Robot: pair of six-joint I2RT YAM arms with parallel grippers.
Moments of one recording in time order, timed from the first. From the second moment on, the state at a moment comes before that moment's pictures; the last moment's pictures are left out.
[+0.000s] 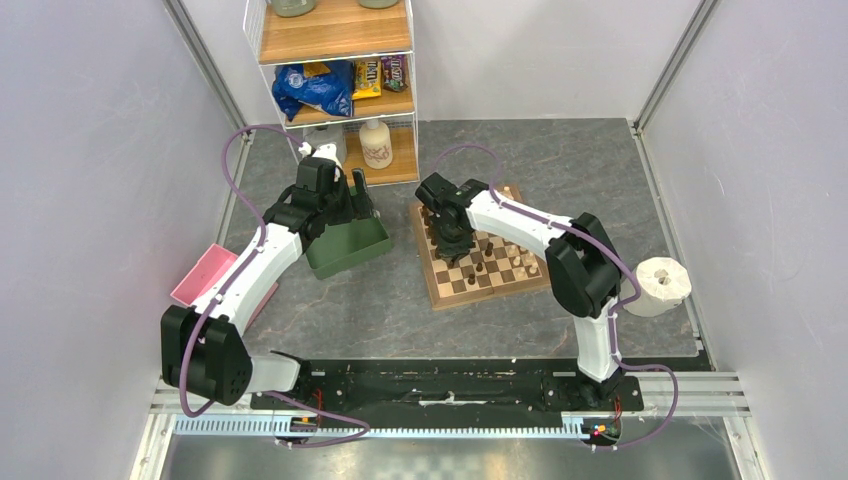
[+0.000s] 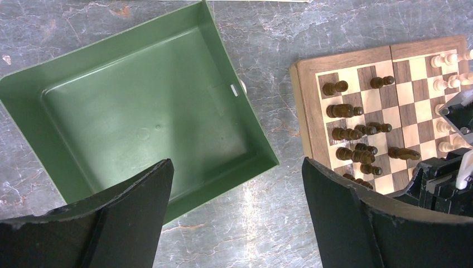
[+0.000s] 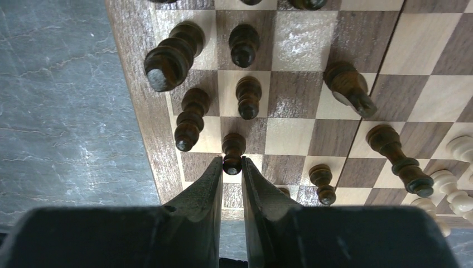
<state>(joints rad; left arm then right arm) -0.30 1.33 1.06 -0.42 -0.08 -0.38 0.75 2.01 1.61 -0.90 0.11 0.53</state>
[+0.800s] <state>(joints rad) -0.30 1.33 1.06 -0.42 -0.08 -0.38 0.70 1.92 1.61 -0.90 0.09 0.50</state>
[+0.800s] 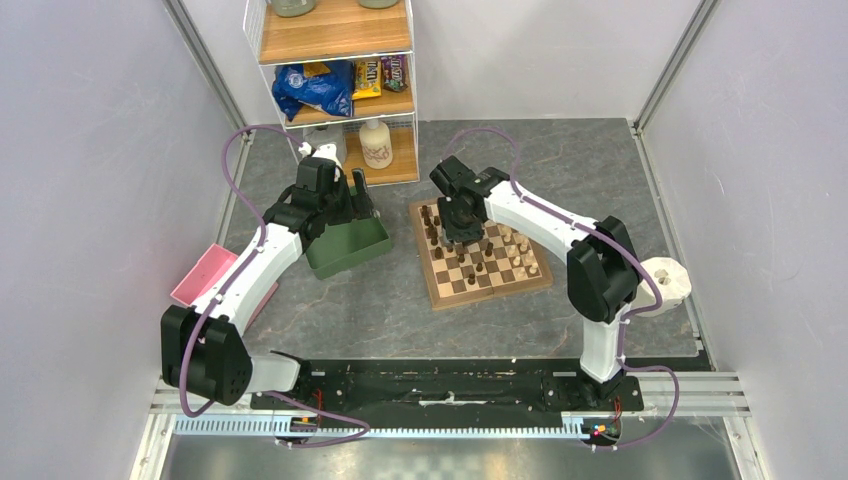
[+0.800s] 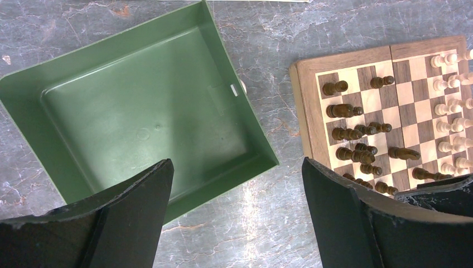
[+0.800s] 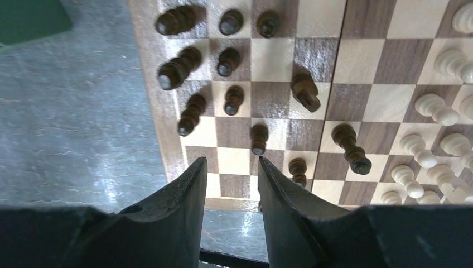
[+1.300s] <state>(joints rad) -0.30 1.33 1.06 -0.42 -0.08 -0.38 0.76 2.00 1.72 -0.87 0.05 0.50</state>
